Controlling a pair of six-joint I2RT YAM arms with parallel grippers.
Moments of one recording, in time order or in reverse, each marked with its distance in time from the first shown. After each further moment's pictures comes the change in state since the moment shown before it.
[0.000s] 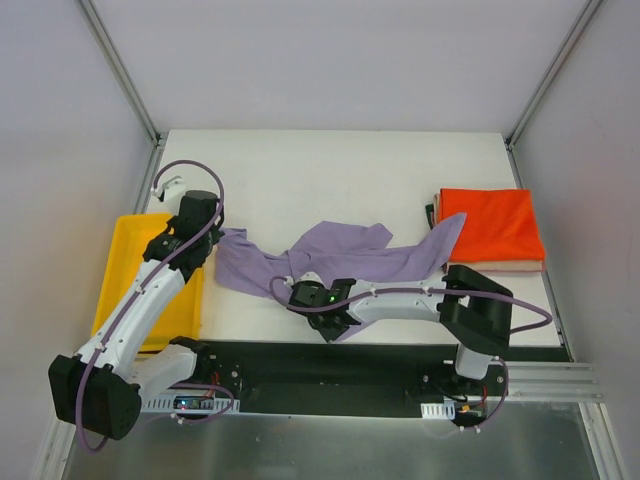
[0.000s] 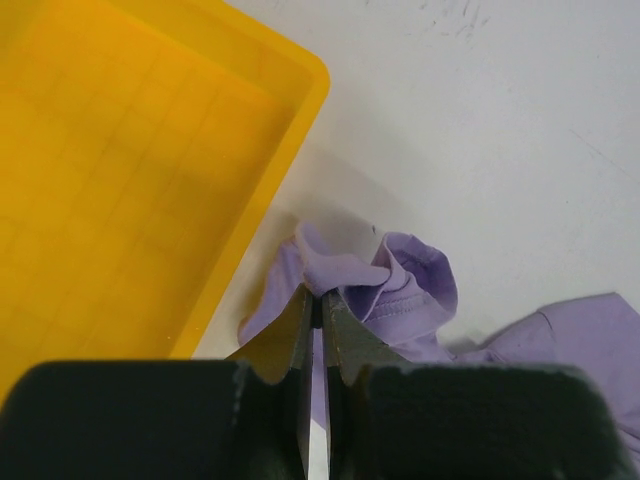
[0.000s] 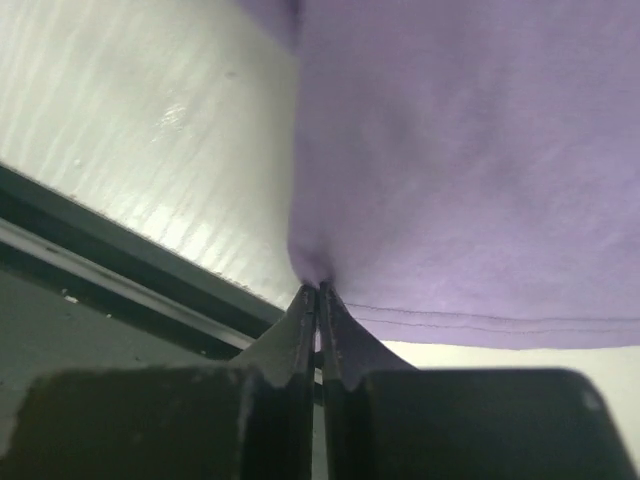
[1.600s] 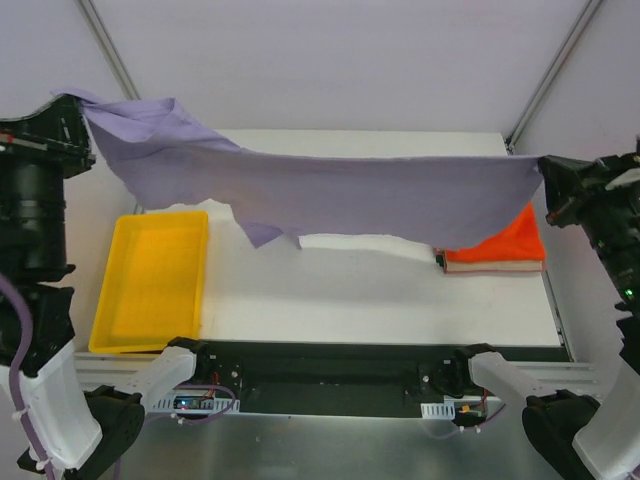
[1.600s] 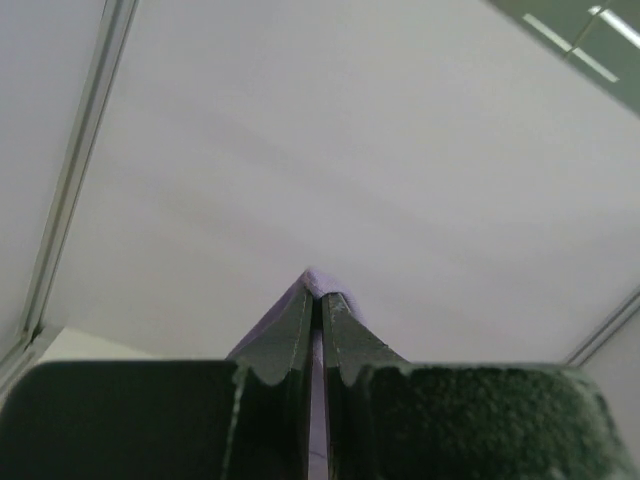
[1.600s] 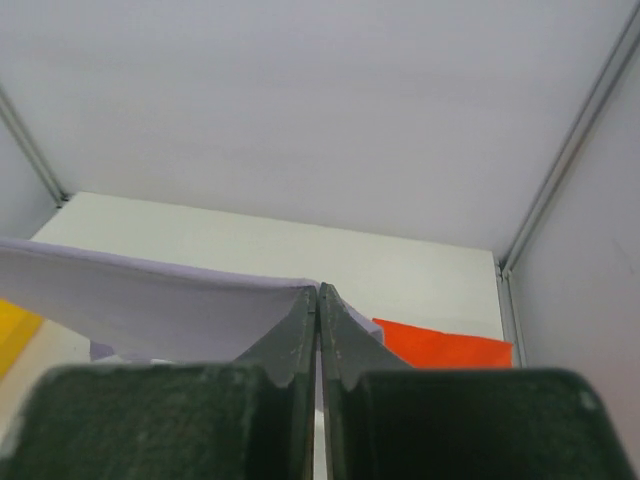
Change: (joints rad) left arm 0.078 -0.049 1.099 0.010 0.195 0.257; right arm -1.087 -0.755 1.029 -0.380 -0.167 -0.571
